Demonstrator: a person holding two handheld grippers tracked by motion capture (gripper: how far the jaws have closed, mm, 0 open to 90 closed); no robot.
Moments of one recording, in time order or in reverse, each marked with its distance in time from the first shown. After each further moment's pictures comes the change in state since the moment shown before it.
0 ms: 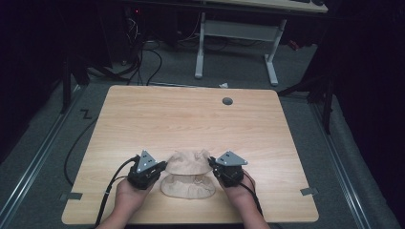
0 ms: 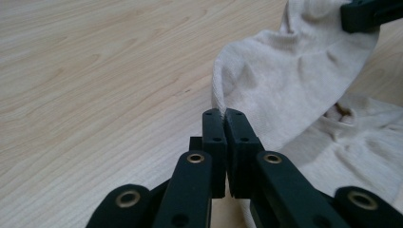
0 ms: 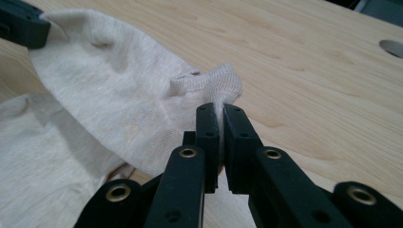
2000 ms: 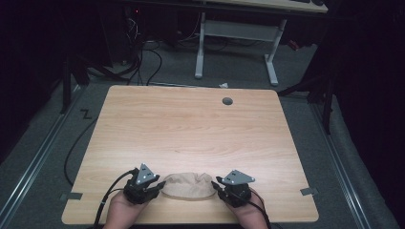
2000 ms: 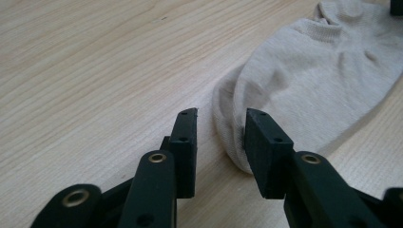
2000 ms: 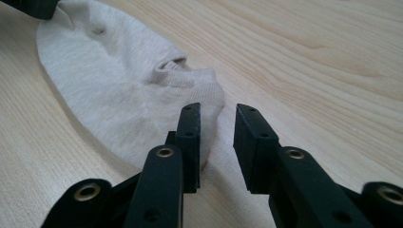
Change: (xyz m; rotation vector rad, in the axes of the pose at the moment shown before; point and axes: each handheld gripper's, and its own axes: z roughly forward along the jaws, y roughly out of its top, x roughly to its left) left arm -0.011 -0.025 -0.012 0.151 -0.011 -0.005; right arm 0.012 -0.044 -0.026 0.110 0.097 0.008
